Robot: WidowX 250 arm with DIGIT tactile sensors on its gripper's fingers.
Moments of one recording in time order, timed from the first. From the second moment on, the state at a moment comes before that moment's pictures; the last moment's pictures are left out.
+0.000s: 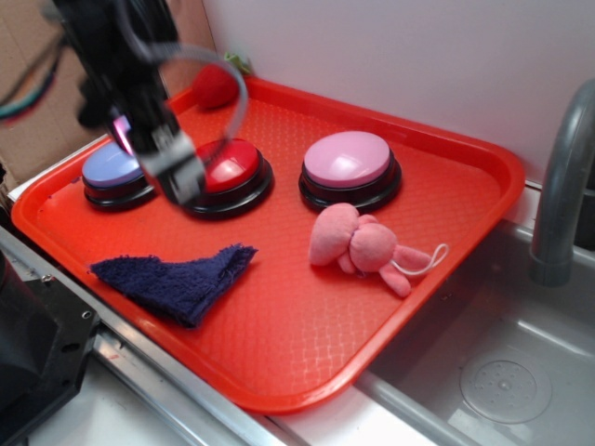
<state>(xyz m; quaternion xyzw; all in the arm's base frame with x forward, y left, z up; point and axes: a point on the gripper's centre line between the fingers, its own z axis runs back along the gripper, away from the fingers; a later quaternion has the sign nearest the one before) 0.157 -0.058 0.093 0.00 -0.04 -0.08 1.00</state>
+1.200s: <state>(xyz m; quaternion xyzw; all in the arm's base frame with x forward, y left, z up) 0.159 -0.058 0.011 0.02 -0.01 -0.05 1.00</state>
